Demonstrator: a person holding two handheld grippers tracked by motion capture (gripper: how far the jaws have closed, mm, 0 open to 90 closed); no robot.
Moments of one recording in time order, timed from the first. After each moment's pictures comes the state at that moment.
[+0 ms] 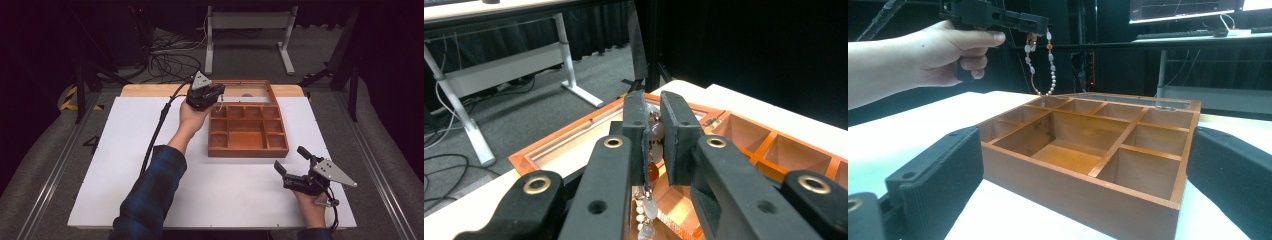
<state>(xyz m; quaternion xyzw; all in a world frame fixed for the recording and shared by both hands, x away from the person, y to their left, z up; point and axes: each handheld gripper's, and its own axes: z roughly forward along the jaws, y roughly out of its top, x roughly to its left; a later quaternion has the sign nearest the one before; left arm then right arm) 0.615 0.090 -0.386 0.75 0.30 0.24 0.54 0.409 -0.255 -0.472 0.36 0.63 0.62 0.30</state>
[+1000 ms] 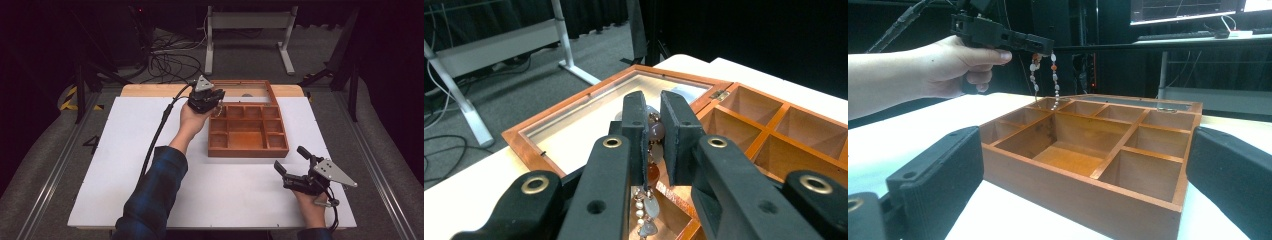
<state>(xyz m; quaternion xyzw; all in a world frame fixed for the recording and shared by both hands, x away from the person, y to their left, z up) 0.623 0.088 -0.403 0.77 0.31 0.23 0.51 0.408 -0.255 -0.472 0.36 0.63 0.62 0.30</state>
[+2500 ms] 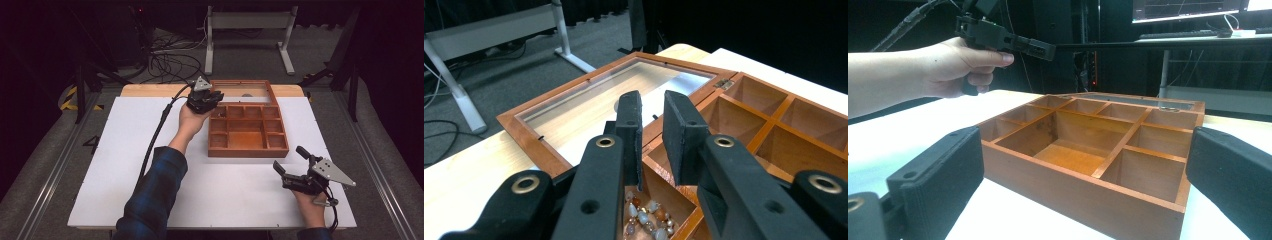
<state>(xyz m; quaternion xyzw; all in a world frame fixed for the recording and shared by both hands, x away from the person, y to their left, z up) 0.628 0.092 -0.409 0.77 0.33 0.21 0.51 0.410 -0.253 -0.472 0.36 0.64 0.61 0.30</state>
